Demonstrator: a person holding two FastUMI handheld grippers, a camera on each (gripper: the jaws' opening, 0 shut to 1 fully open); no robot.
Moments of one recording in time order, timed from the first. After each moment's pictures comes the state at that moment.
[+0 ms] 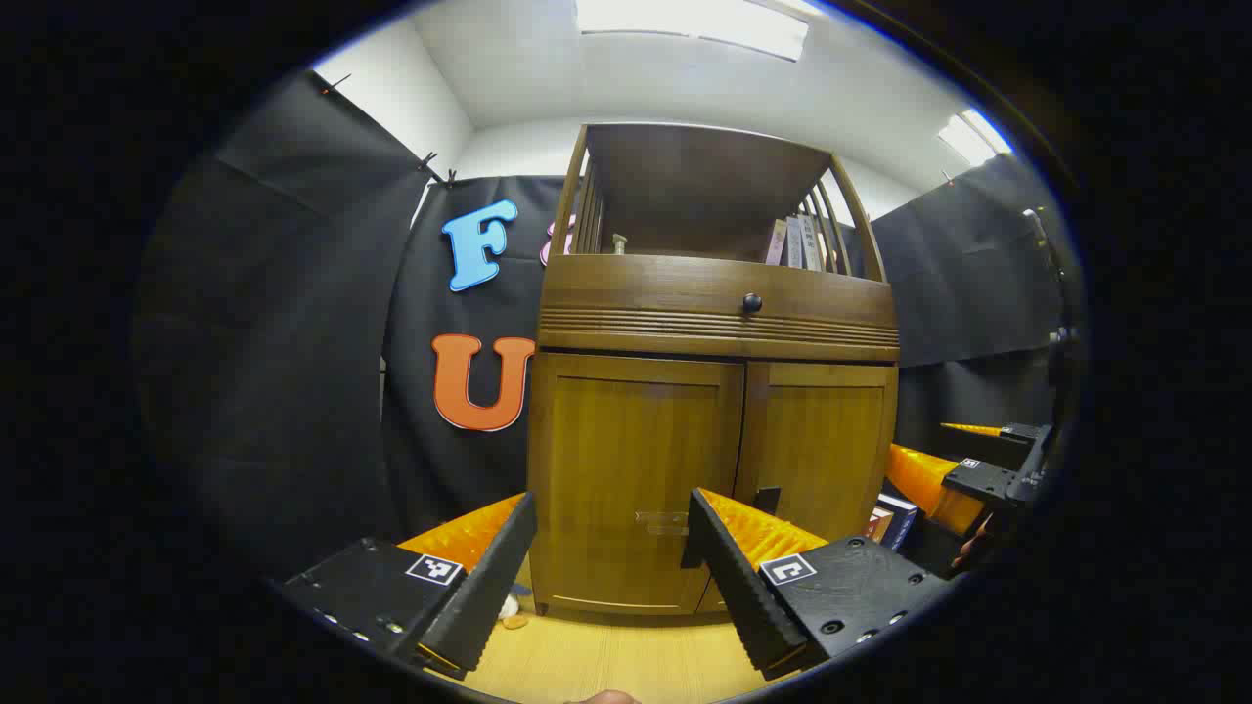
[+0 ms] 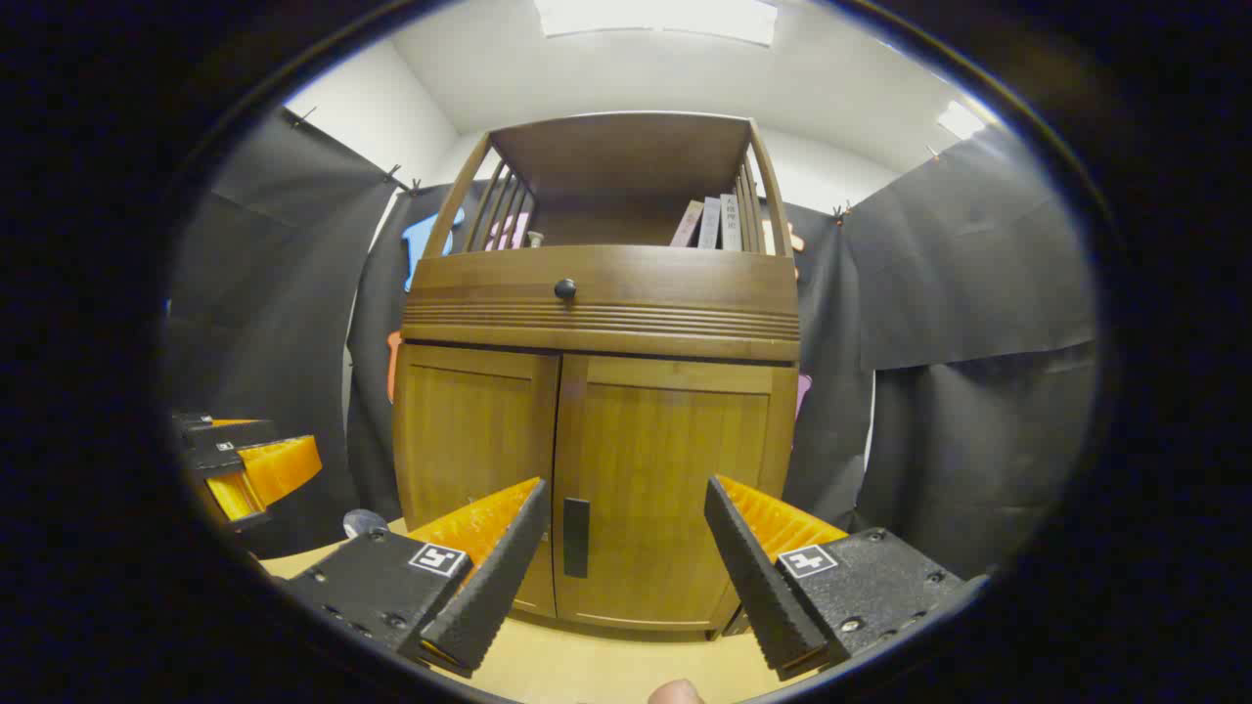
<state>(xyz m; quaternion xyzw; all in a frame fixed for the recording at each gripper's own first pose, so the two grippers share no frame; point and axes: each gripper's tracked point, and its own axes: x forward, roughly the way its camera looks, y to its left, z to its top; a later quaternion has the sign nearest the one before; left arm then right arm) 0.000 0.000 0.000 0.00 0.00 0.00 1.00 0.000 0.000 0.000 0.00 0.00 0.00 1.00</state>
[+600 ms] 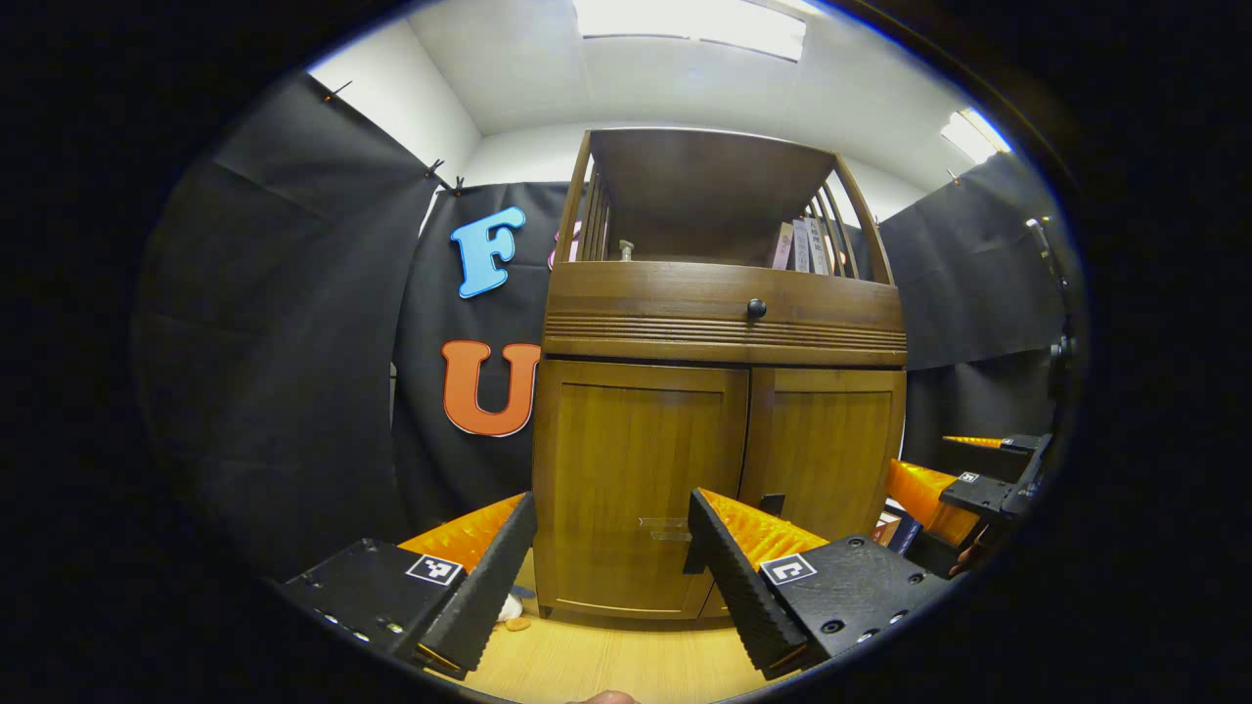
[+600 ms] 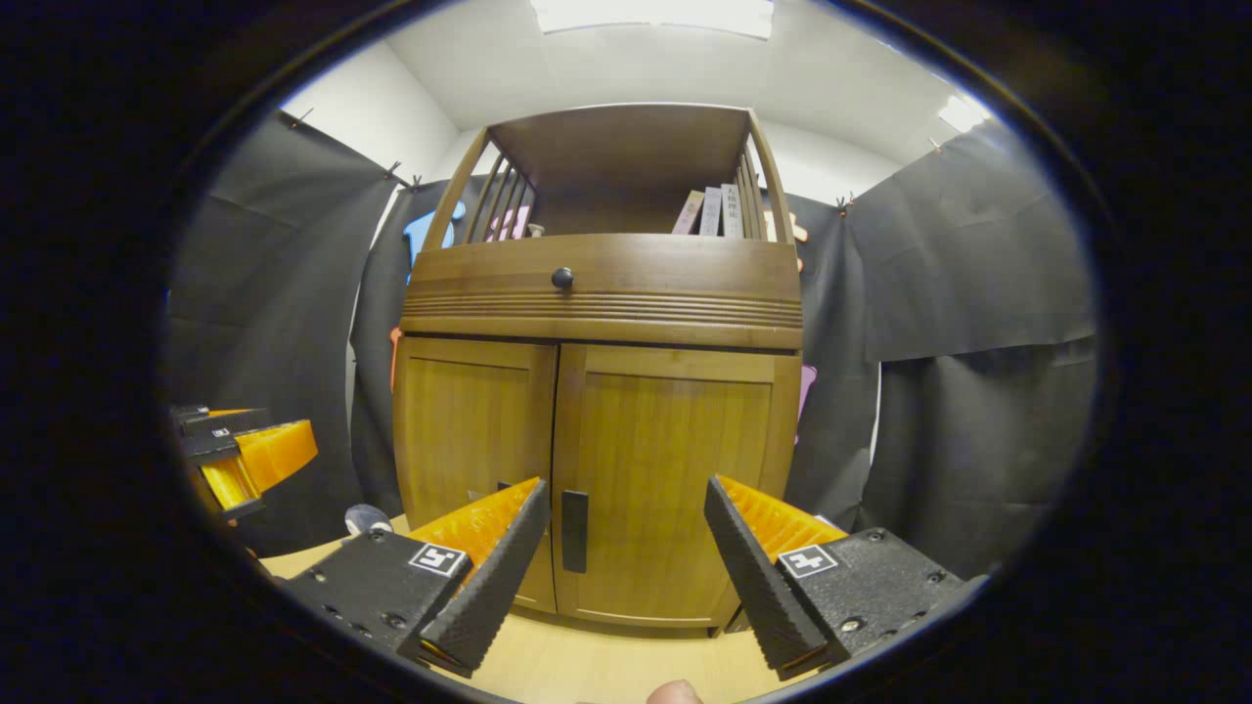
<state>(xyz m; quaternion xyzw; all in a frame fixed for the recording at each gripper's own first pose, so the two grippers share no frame) 0.002 0.003 0.007 -0.01 -0.01 0.03 1.00 0.009 -0.006 -0.009 0.01 0.01 0.00 1.00</state>
